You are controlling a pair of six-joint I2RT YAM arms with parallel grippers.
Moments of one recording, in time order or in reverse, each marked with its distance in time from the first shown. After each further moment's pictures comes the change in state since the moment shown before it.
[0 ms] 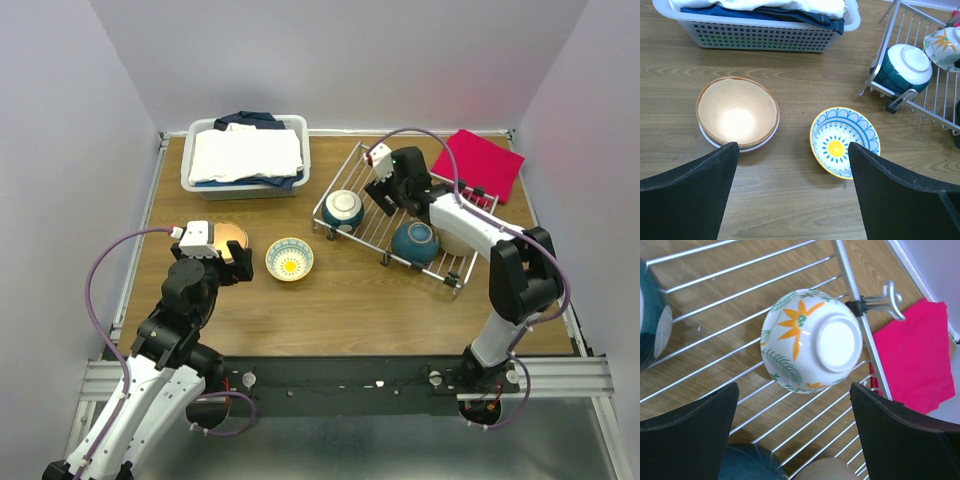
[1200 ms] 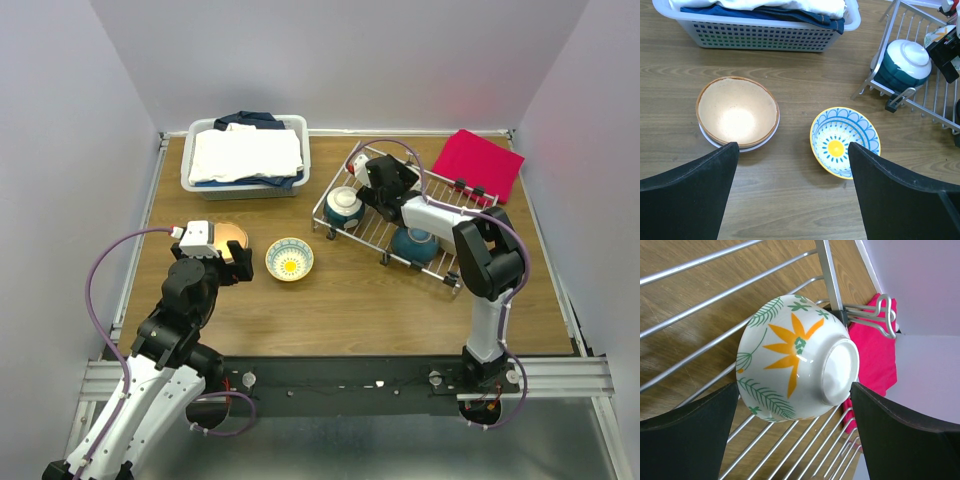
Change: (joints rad) left arm 0.000 0.002 0.000 0.000 0.000 0.000; right arm 0.084 0.249 0.049 0.200 0.320 -0.204
